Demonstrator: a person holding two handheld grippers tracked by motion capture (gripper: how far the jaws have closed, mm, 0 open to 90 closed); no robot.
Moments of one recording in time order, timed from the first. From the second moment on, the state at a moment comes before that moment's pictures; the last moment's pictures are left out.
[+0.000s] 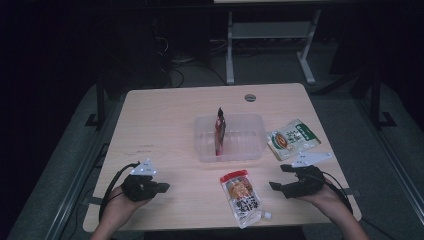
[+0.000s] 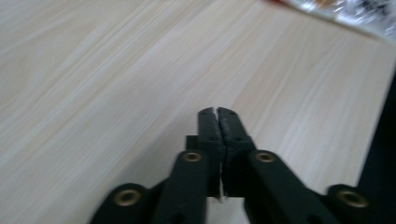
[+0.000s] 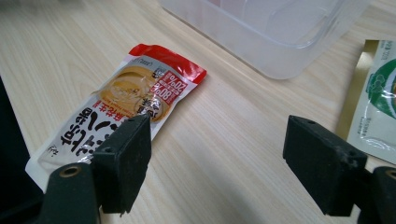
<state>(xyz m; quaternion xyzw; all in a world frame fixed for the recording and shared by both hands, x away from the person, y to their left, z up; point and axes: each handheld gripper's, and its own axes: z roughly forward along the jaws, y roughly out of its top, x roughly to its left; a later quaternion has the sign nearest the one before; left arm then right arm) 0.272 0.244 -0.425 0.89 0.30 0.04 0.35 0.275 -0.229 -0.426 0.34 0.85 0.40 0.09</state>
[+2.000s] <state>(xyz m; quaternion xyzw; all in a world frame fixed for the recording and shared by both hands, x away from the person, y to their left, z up) 0.304 0.025 -0.457 0.94 0.09 0.00 0.32 0.278 -0.222 -0.431 0.33 0.86 0.39 0.09</state>
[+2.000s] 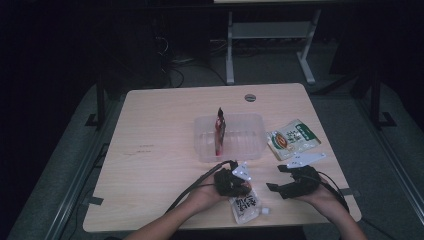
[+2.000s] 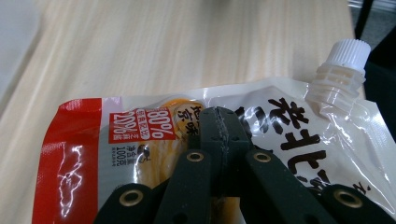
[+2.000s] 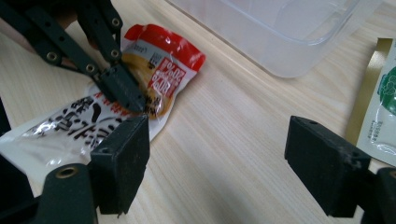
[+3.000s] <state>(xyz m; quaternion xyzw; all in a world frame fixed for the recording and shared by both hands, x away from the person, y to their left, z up) 0.338 0.073 -0.443 0.94 0.16 0.10 0.30 0.277 -0.220 -0.432 0.33 0.86 0.39 0.09</state>
